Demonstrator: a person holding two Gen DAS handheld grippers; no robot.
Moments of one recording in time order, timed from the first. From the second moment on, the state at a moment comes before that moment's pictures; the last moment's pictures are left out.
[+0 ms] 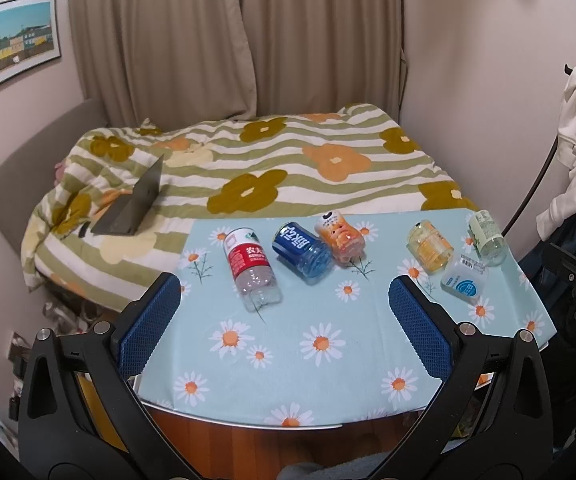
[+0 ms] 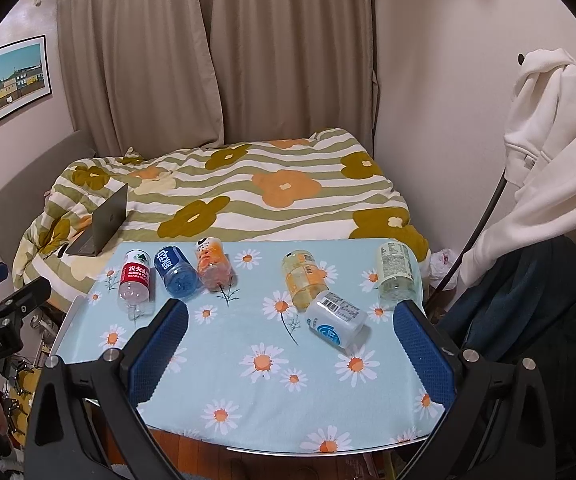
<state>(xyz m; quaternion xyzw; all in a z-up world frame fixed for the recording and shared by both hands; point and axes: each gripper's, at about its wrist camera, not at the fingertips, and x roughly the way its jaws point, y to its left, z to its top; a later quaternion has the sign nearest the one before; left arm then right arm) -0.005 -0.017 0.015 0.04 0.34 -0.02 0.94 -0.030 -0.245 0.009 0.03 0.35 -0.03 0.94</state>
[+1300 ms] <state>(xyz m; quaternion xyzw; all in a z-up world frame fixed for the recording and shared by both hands) -0.006 -0.004 0.009 0.04 0.34 -0.03 0.94 -0.028 -0.242 0.006 0.03 0.35 -0.03 0.94</state>
